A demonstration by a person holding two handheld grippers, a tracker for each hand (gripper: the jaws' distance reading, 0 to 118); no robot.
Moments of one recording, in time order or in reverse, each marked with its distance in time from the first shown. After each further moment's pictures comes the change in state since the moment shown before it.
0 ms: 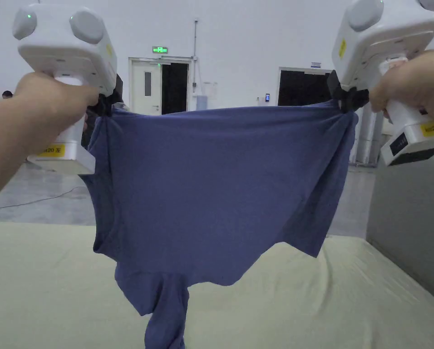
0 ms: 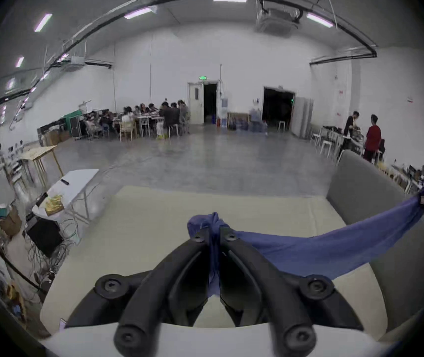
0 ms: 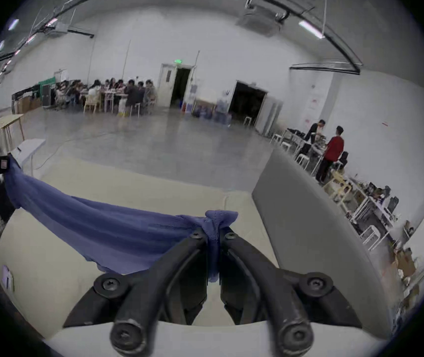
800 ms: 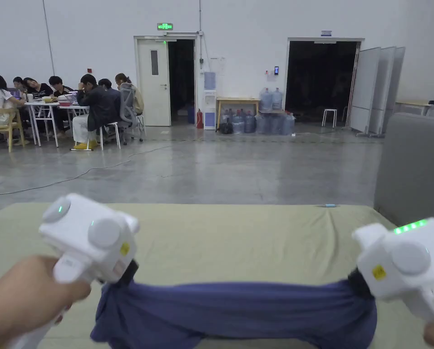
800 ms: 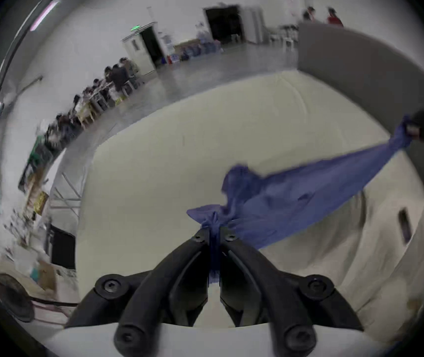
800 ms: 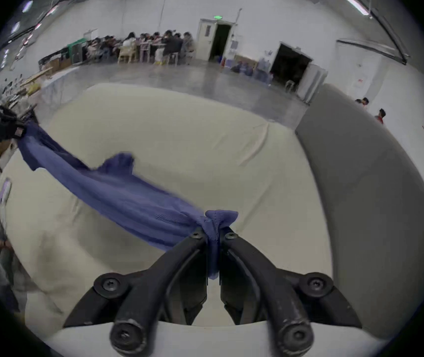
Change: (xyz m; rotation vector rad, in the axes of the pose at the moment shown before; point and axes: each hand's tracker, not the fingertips) left arm 0.007 -0.322 0.009 -0.496 -0.084 -0.512; right arm -0.016 -0.377 -0.036 -0.314 0.274 0.165
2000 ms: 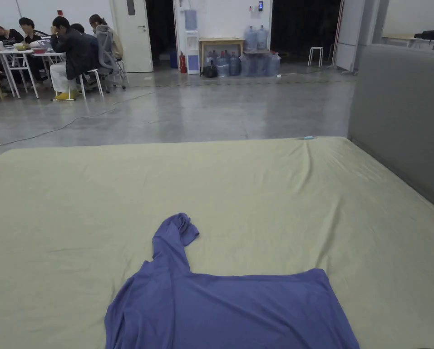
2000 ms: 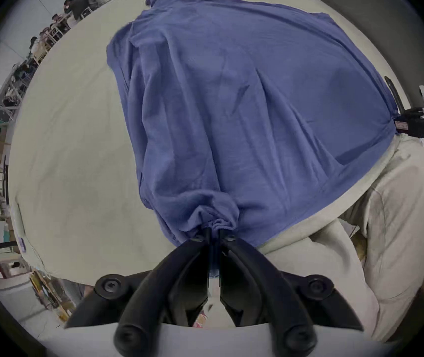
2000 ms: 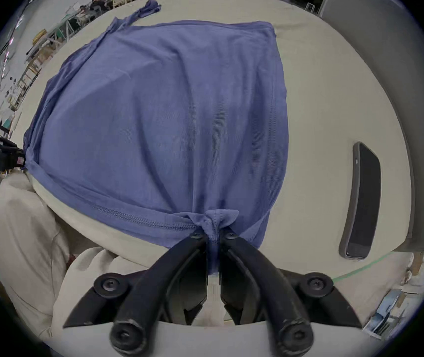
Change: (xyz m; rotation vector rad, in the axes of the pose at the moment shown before) left arm 0.146 -0.320 -0.049 -0.420 -0.263 0.096; right arm -0.083 -0.338 -0.026 -0.430 0.138 -0.113
